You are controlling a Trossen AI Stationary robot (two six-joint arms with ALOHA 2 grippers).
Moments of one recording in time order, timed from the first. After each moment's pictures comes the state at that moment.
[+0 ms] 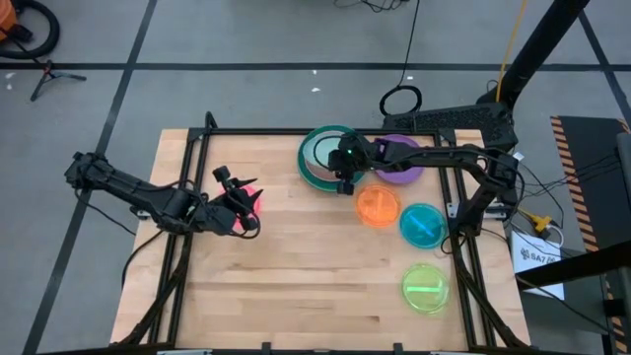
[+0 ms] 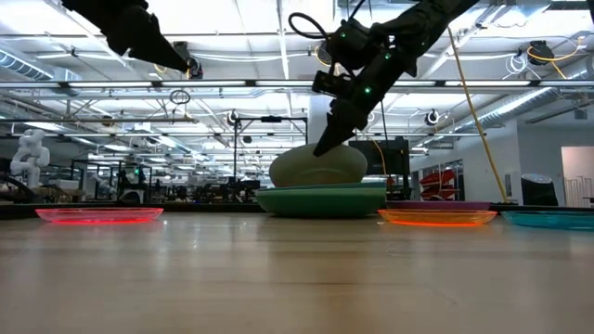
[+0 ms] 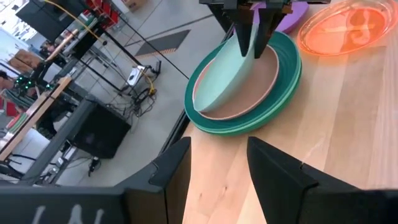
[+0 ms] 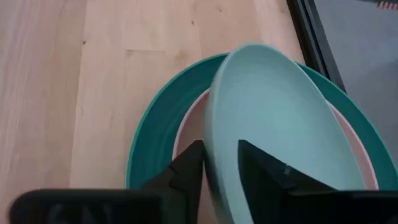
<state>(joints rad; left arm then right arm) -0.33 1.01 0.76 -0.49 -0.97 -0.05 -0.37 1.68 1.12 -0.23 -0.01 -0.34</state>
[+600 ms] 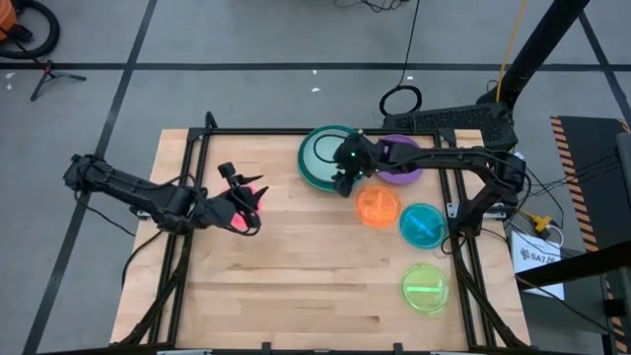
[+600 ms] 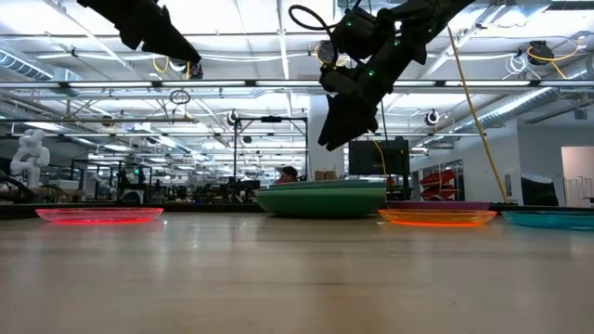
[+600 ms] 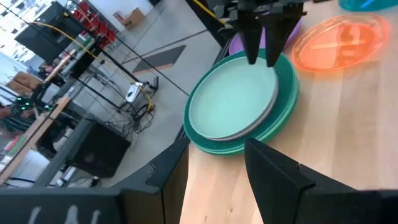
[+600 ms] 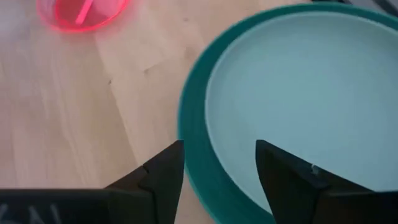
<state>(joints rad) -0.28 1.01 0.76 -0.34 -0.92 0.15 -0.34 1.62 1.12 -0.35 -0.03 0.15</state>
